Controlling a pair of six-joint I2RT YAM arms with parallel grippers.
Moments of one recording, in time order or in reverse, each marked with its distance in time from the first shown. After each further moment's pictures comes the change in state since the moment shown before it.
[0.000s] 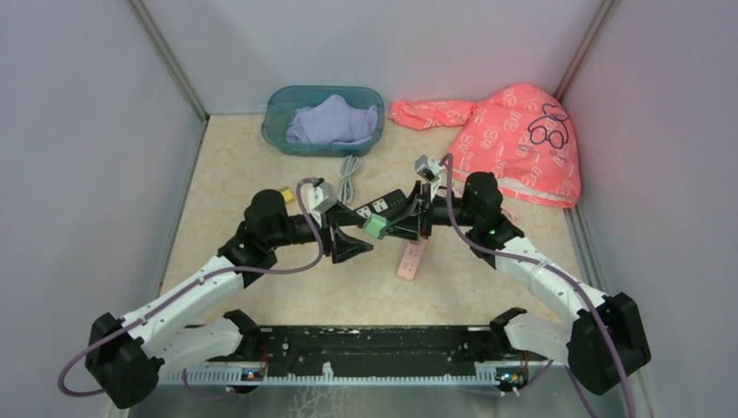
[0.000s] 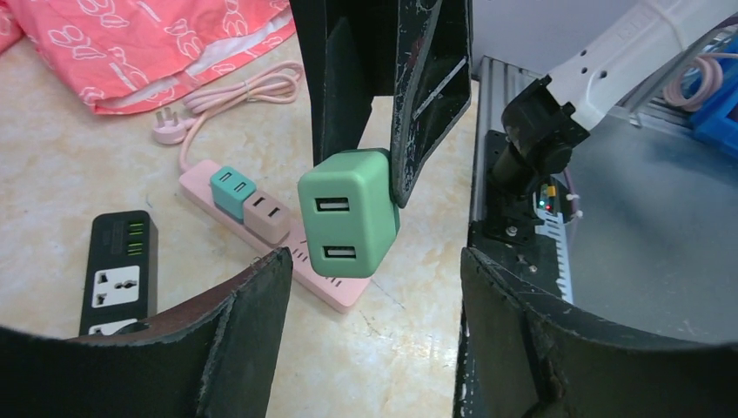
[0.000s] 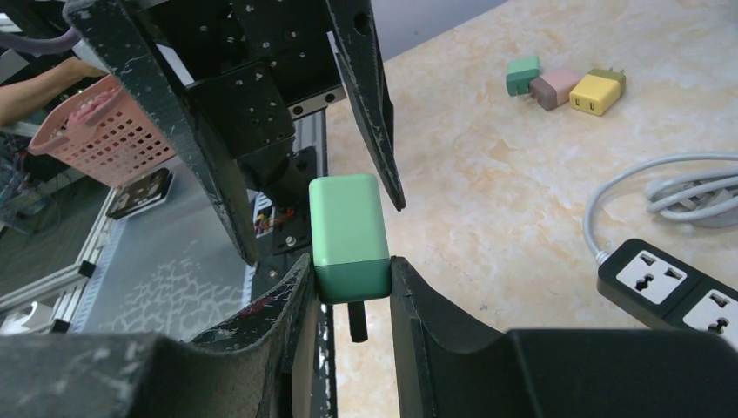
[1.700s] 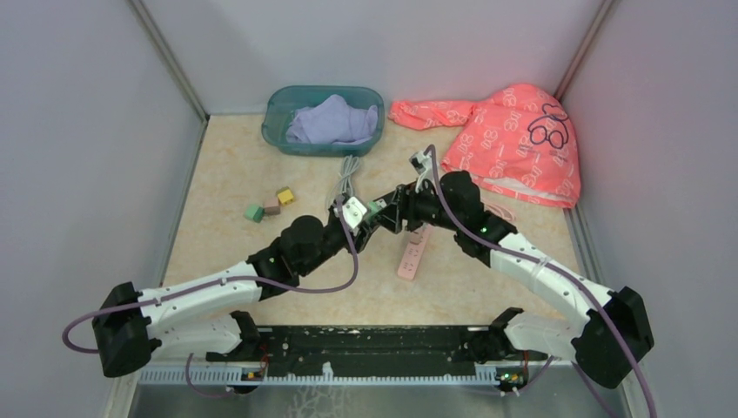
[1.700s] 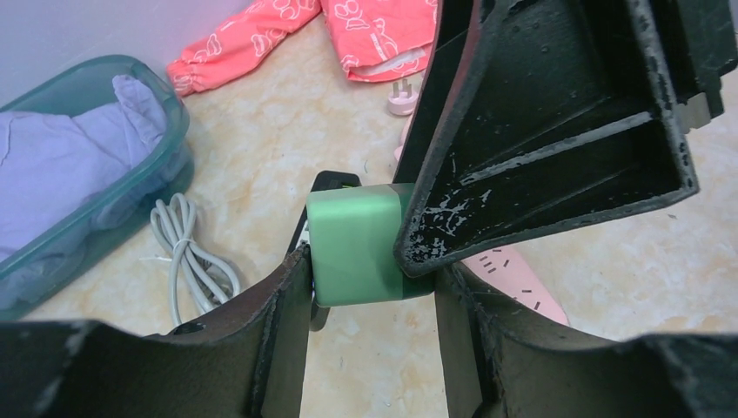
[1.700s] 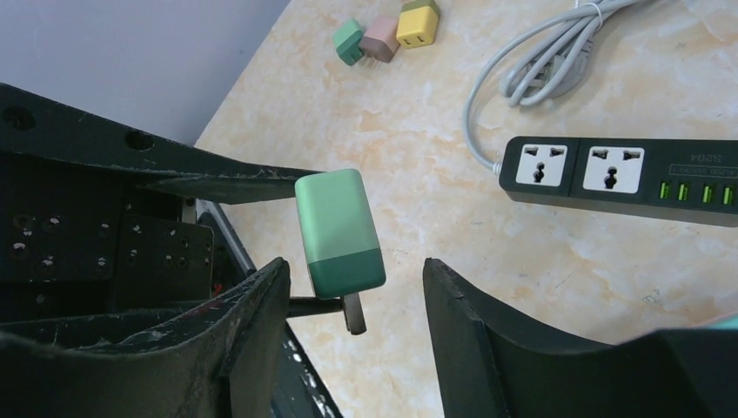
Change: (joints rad) left arm -0.342 0.121 -0.010 0.076 -0.910 0.222; right arm 0.164 0.013 0.123 -0.367 0.621 0.110
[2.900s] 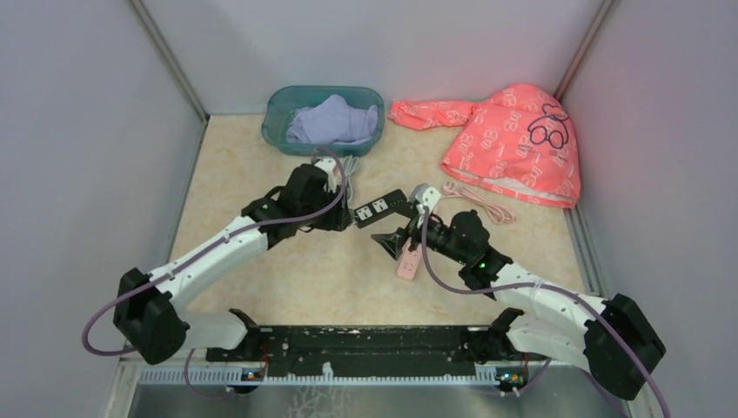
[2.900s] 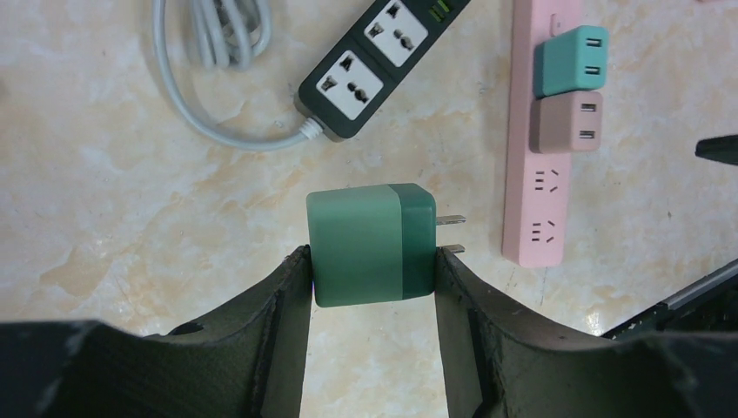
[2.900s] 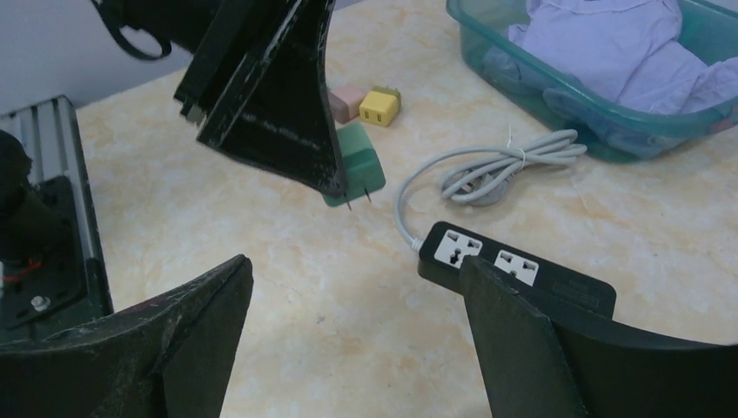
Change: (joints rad) left arm 0.356 0.208 0.361 -0.771 0.196 -0.542; right arm 0.093 -0.105 -0.382 0.557 0.089 -0.436
